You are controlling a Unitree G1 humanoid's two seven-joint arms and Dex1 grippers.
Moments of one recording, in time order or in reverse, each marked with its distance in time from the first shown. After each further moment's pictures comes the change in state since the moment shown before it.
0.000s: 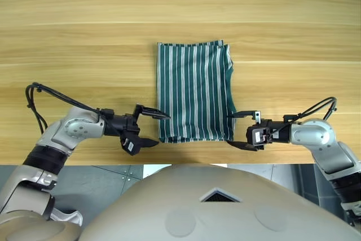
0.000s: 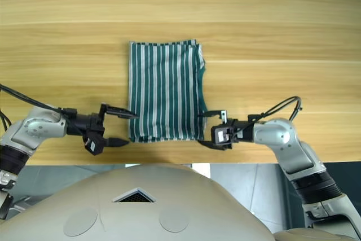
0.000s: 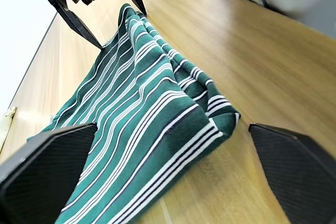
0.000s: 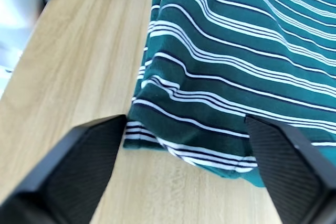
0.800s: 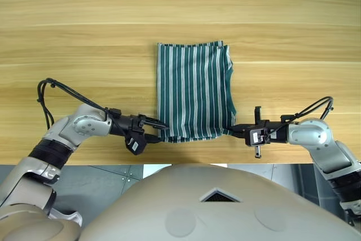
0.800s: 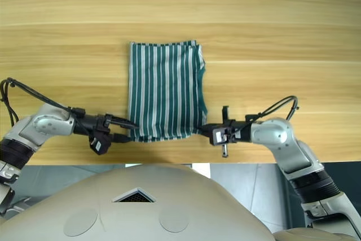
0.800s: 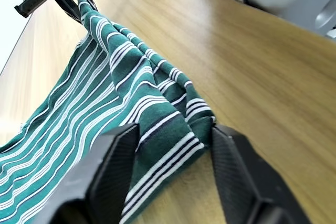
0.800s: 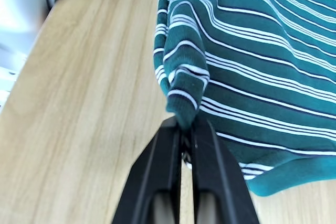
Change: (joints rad) left arm -0.066 0.002 -0.109 0.058 0.027 0.024 0.003; right arm -0.013 0.000 0.023 -0.005 -0.001 0.008 0.001
